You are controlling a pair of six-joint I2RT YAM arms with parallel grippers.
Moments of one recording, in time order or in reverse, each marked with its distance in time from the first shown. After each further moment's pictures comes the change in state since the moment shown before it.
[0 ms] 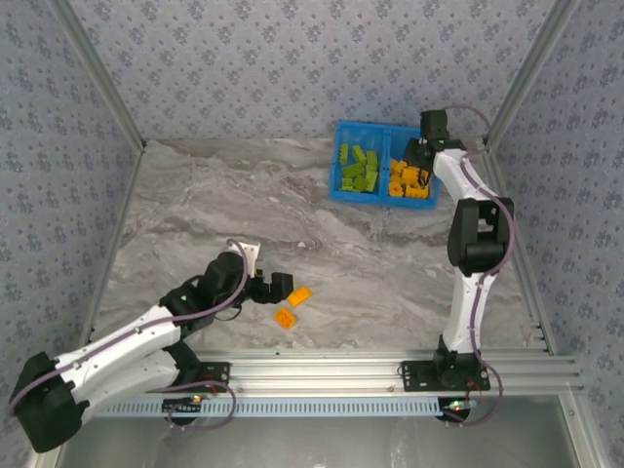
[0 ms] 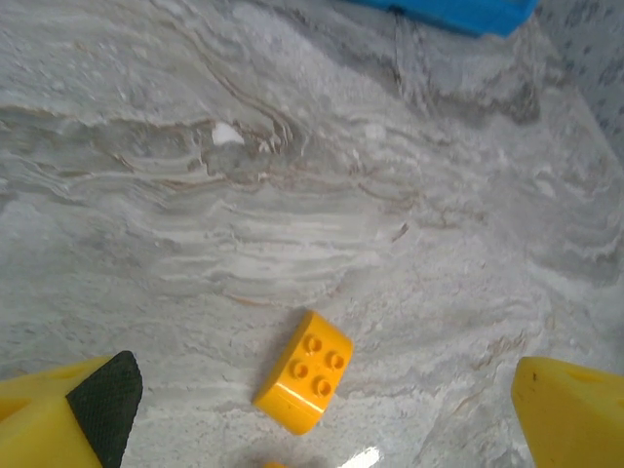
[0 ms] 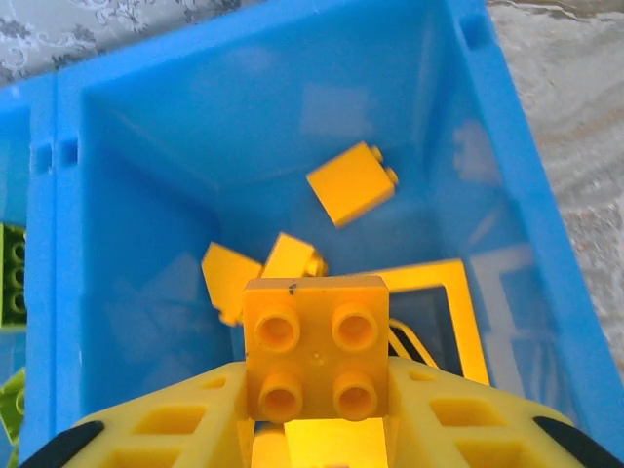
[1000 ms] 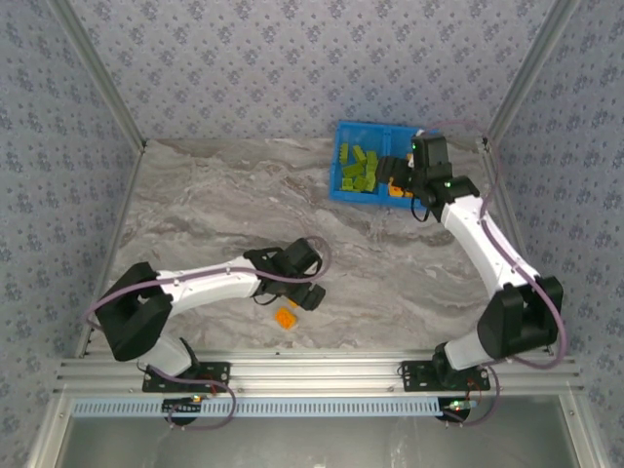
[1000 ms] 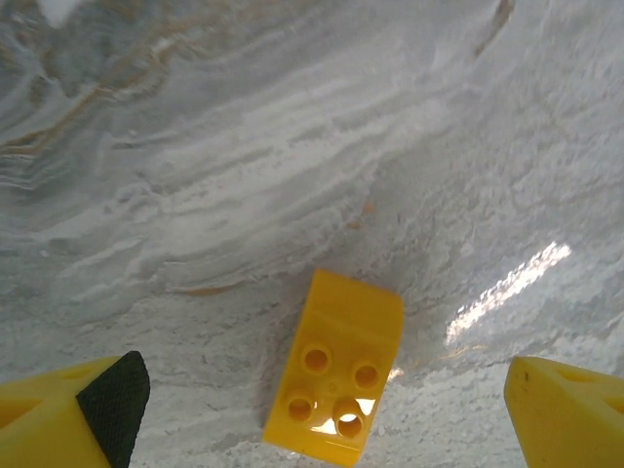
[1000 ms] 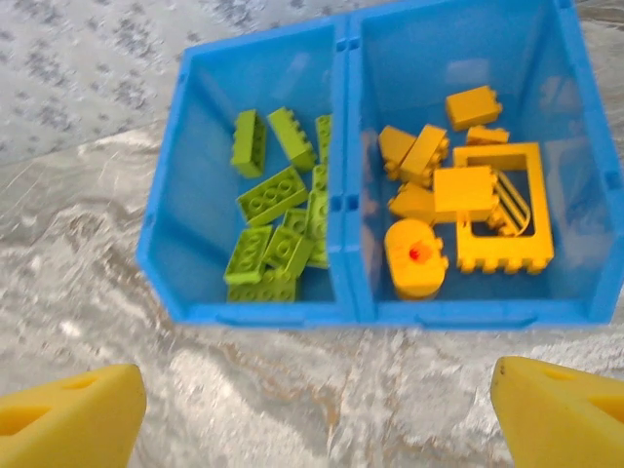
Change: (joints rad) left arm -0.169 0.690 0.460 -0.325 -0.129 0.307; right arm 0.216 -0.699 -0.563 0.031 -0.001 0.023
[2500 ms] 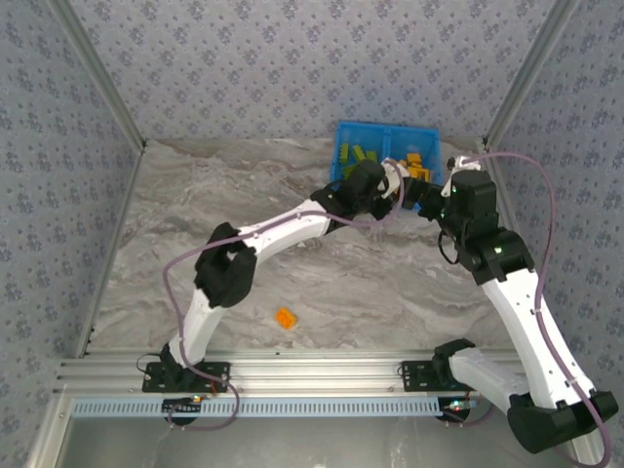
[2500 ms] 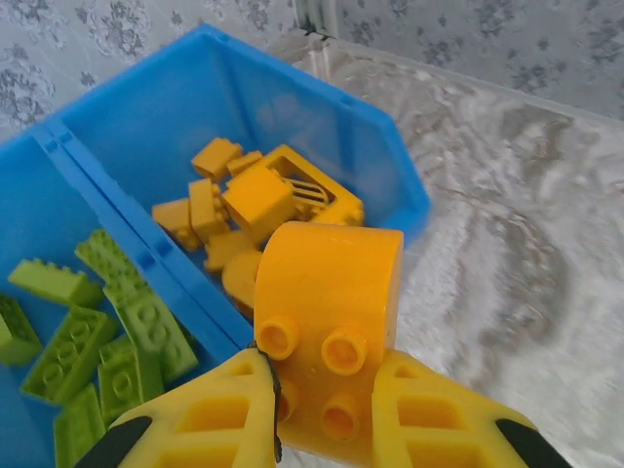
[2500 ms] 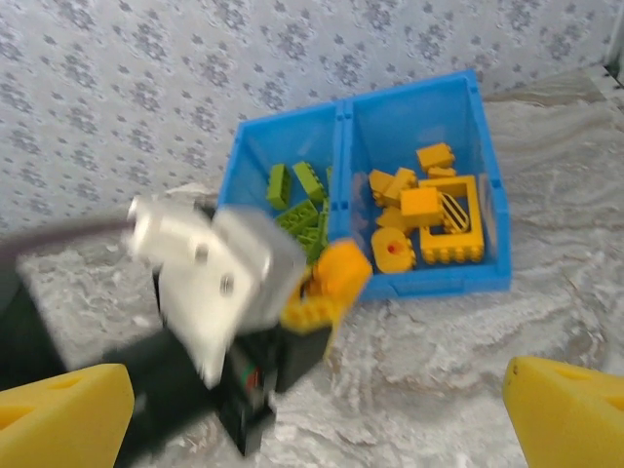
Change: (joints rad) left arm 0.079 0.697 1.060 0.335 0.067 0.422; right arm 0.041 -0.488 -0.130 -0.169 0.081 0.028
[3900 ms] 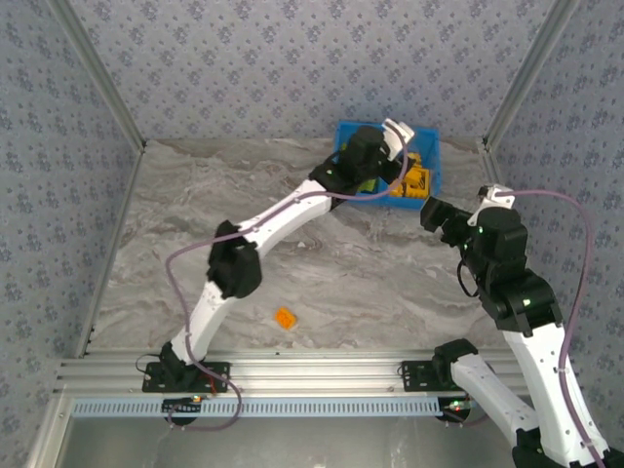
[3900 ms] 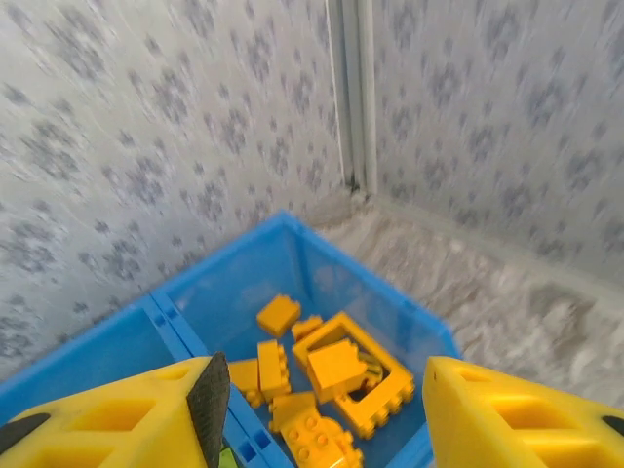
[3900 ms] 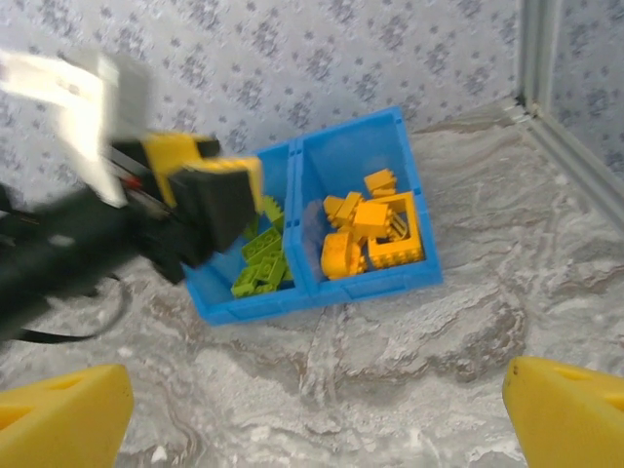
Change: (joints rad) left arm 0.050 0.003 0.225 0.028 0.022 -0.046; right arm -0.004 -0.232 -0.078 -0.077 0.072 0.031
